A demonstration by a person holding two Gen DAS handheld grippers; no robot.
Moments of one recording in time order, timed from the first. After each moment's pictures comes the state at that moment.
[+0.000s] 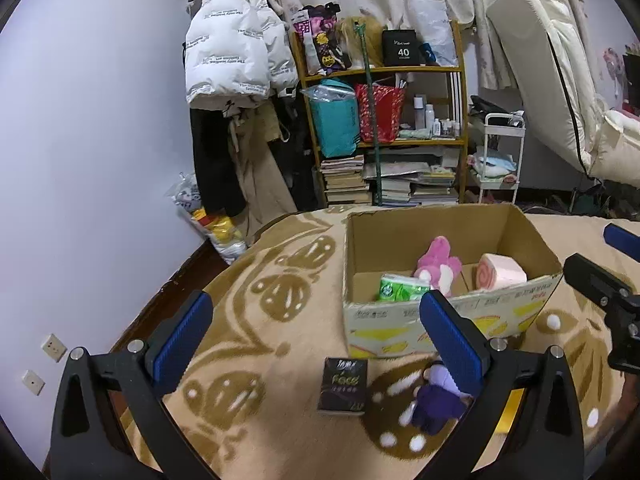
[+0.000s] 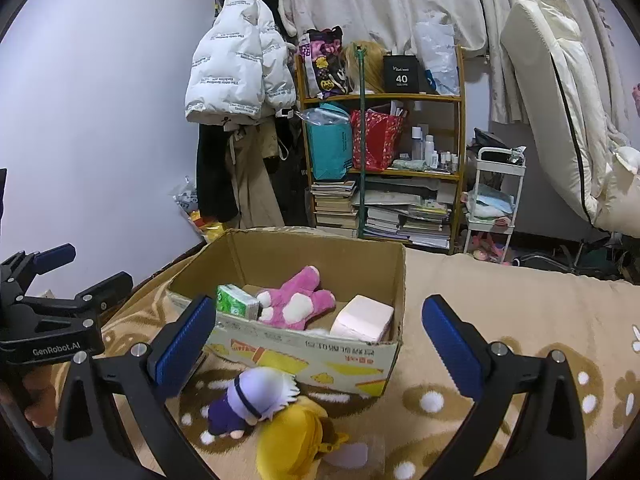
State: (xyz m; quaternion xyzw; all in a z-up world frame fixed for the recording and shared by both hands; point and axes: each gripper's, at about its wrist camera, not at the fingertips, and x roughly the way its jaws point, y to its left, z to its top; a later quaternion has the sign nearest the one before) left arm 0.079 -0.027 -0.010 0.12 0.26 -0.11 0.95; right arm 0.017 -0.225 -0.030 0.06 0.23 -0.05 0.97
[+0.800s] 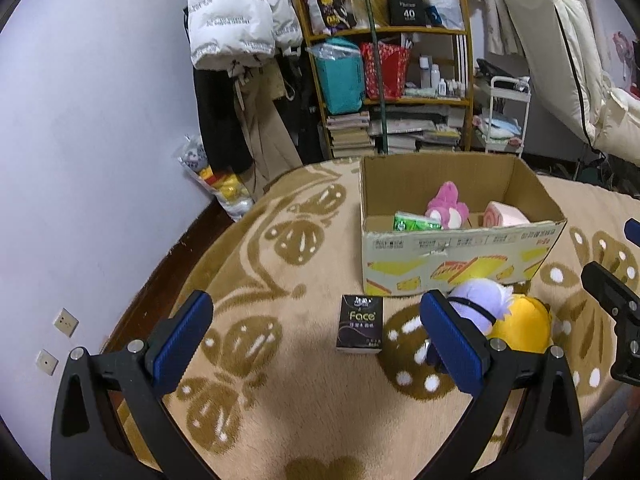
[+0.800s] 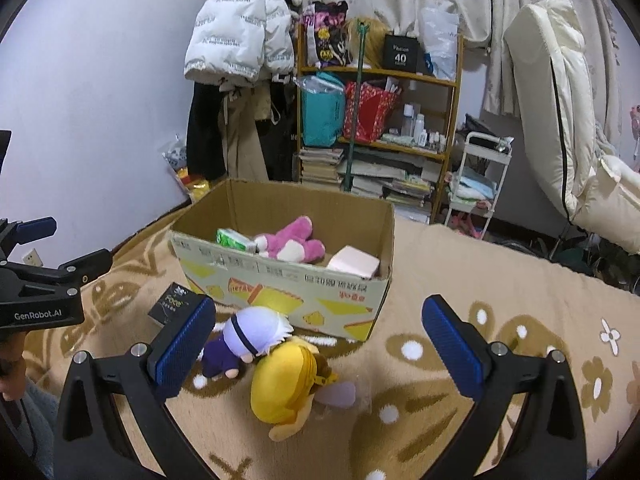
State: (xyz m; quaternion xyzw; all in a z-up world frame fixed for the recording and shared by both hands) left arm 0.065 -0.006 -0.021 0.13 0.34 -0.10 0.93; right arm -0.013 -0.200 -0.036 0.02 0.30 -0.08 0.95
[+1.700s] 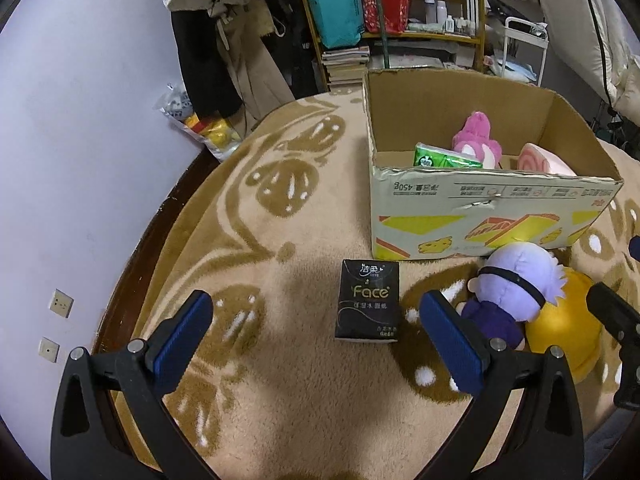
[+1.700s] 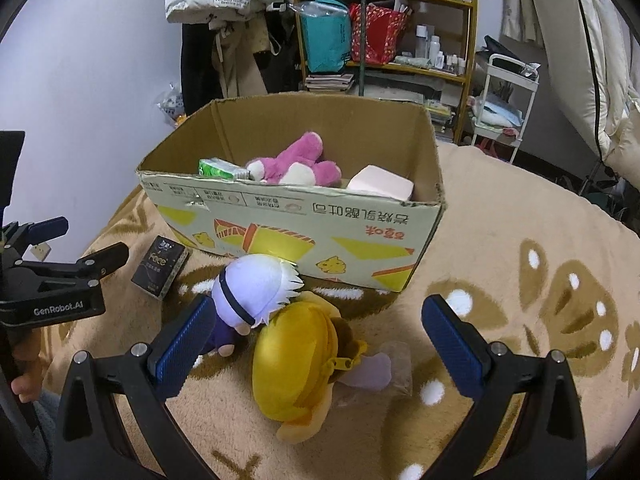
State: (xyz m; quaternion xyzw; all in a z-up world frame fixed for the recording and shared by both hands) left arm 0.125 -0.022 -0.085 0.16 0.43 -0.09 0.88; right arm 0.037 -0.213 -0.095 0.07 0.41 -0.05 0.91
